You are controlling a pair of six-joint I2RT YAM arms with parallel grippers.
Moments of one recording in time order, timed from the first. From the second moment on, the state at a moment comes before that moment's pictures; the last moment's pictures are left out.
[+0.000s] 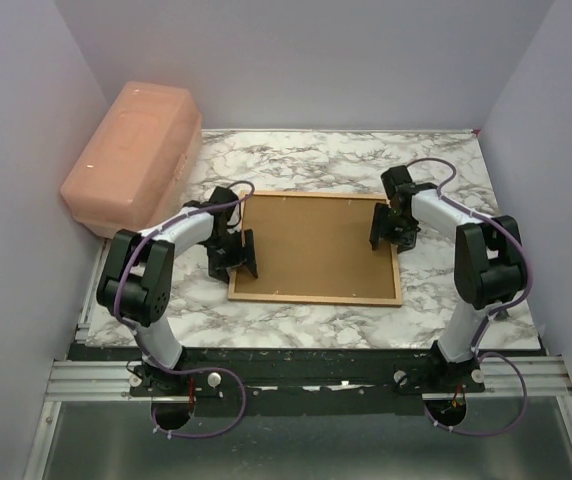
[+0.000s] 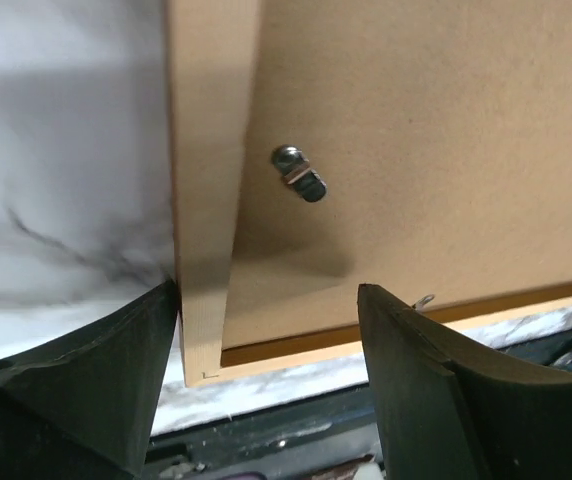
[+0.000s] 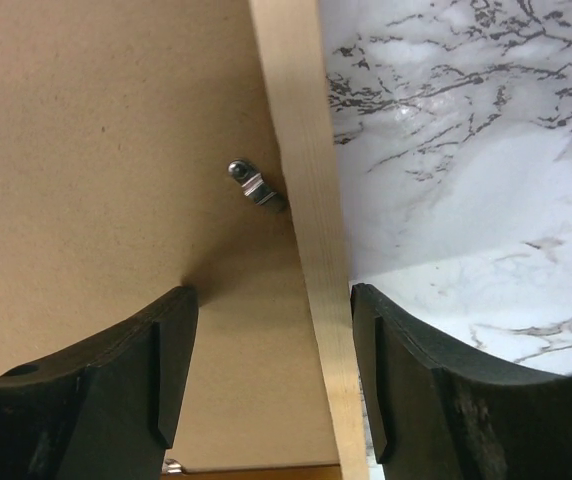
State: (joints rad) left arm -0.28 1.78 1.13 -0.76 0.30 -0.48; right arm 0.24 1.83 1.22 -0.72 0.07 0.44
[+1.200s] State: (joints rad) left arm -0.40 1.63 0.98 -0.79 0.06 -0.66; right arm 0.26 1.67 1.00 -0.67 0.00 0.50
